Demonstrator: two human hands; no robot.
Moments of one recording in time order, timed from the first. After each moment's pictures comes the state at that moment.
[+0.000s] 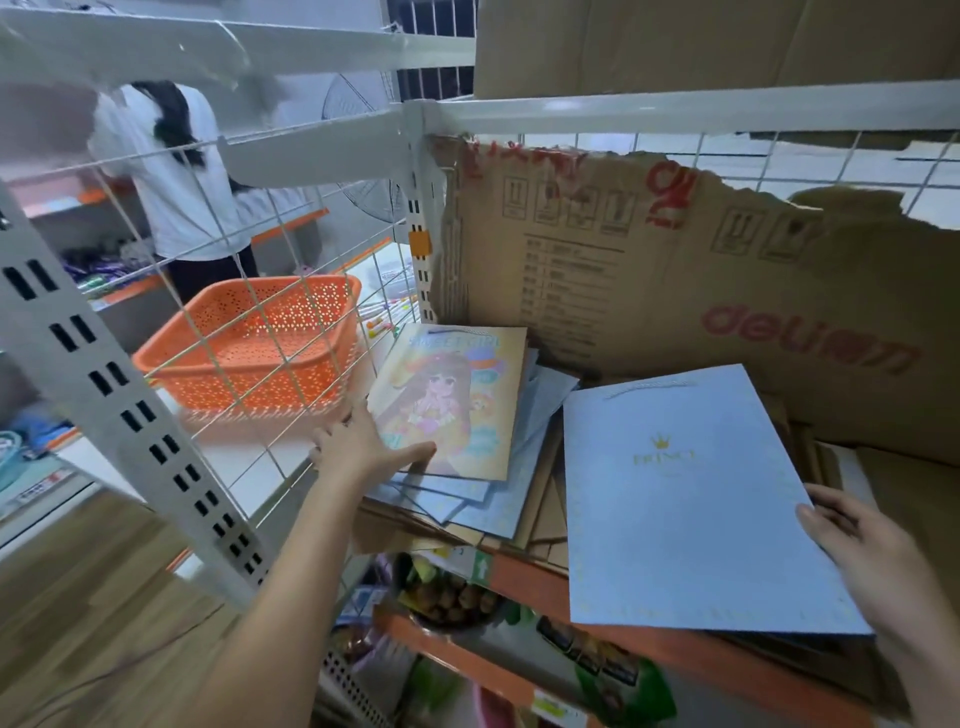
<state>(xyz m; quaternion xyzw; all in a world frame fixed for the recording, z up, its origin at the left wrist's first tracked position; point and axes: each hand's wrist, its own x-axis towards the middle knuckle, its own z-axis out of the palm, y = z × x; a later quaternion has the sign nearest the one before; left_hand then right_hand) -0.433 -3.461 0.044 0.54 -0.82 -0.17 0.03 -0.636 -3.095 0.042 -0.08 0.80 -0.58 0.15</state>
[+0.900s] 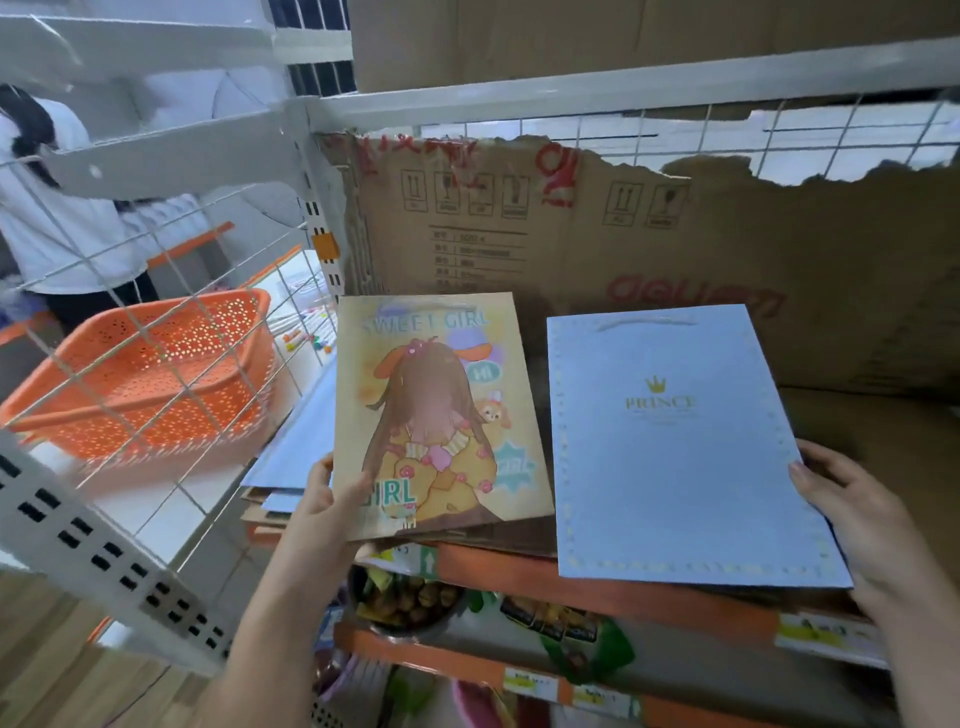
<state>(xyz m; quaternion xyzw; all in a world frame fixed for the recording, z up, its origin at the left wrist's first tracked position) -0.411 -3.372 0.042 0.29 -0.55 -0.75 0.23 -0.622 -3.037 0.049 -0.06 0.69 -0.71 0.14</state>
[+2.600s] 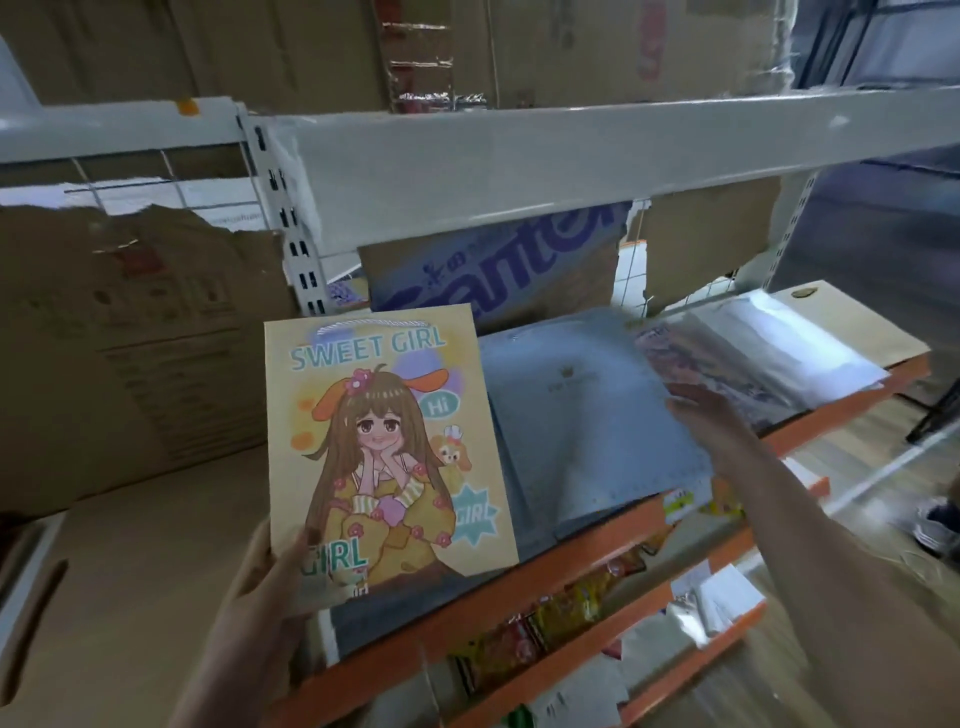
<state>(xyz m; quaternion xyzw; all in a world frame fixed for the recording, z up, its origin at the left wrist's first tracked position) -0.733 -2.838 0.009 0.12 -0.55 -0.82 0.05 -0.878 -2.436 0.048 0.17 0.82 -0.55 -0.05</state>
